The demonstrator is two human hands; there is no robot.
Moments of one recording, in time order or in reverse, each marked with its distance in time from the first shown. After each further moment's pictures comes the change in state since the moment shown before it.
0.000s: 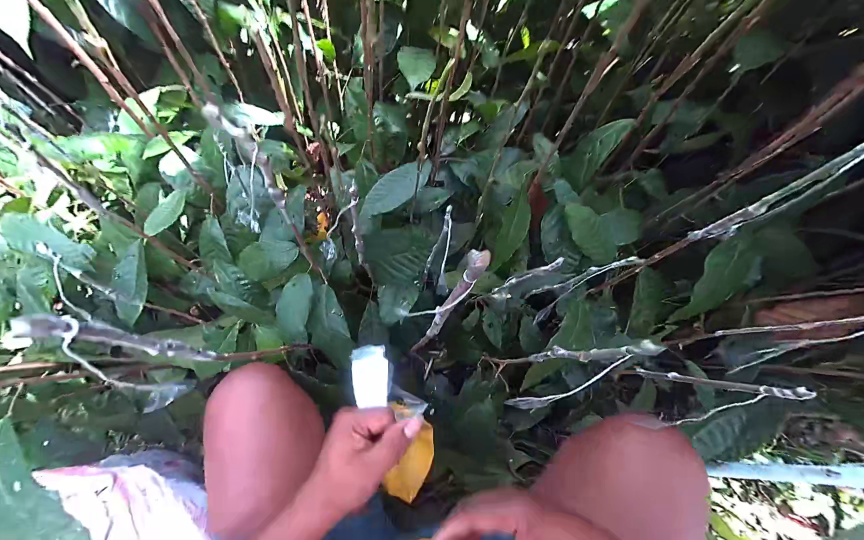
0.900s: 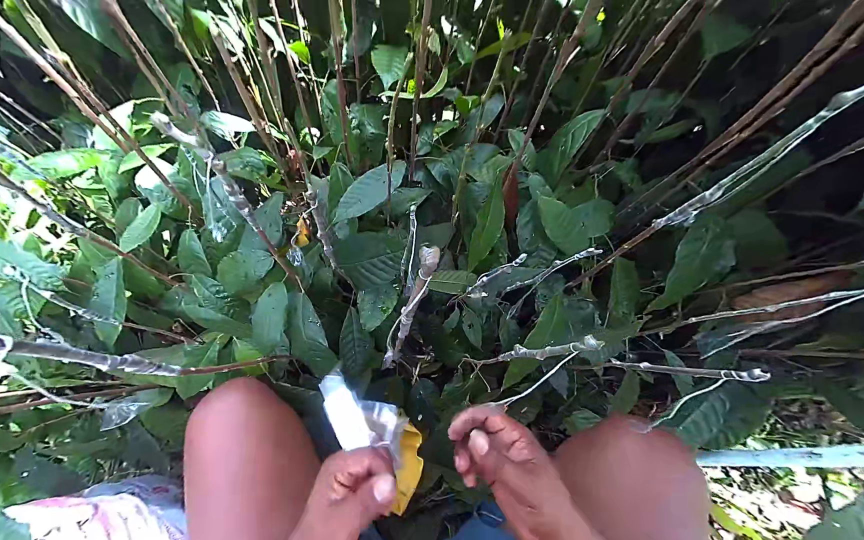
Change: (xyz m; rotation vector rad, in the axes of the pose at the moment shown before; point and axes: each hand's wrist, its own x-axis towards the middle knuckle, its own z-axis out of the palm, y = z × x) left_hand -0.027 -0.029 0.009 -0.329 -0.199 0.076; right_hand 0.014 0.016 -0.012 0.485 0.658 -0.106
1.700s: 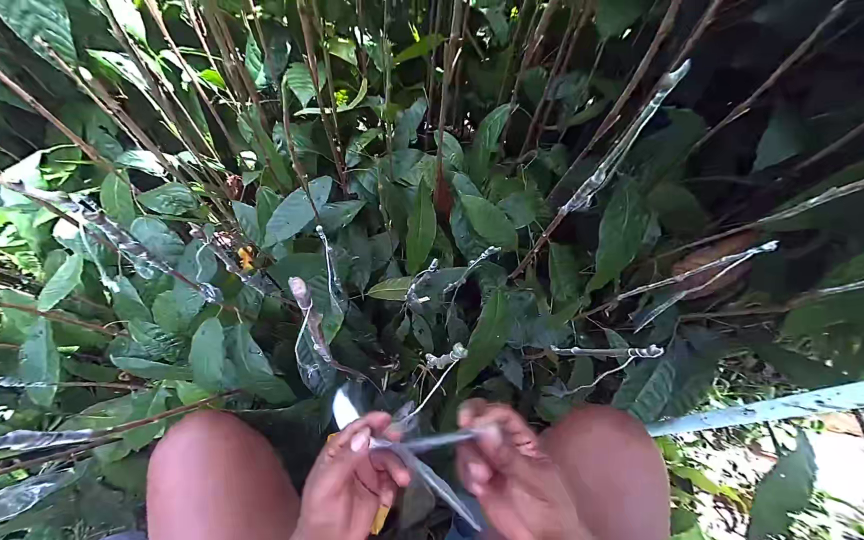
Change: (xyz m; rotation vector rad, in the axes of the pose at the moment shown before) left_hand 0.045 -0.019 0.045 -0.551 0.051 -0.151; right_hand -0.013 -0.014 -0.030 0.396 0.090 -0.269
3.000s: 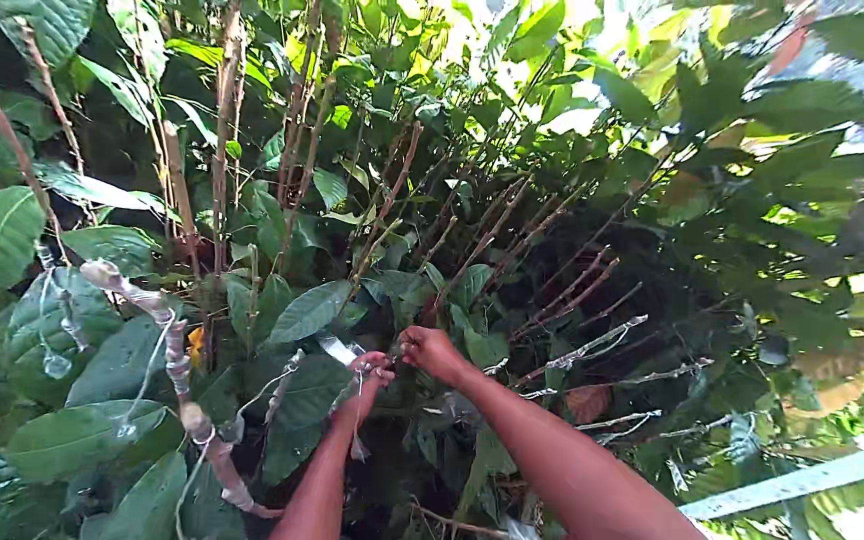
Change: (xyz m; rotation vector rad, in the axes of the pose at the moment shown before) left_hand 0.286 -0.009 -0.106 0.445 0.097 0.189; right_hand 0.325 -0.016 0.003 -1.896 -0.077 0.444
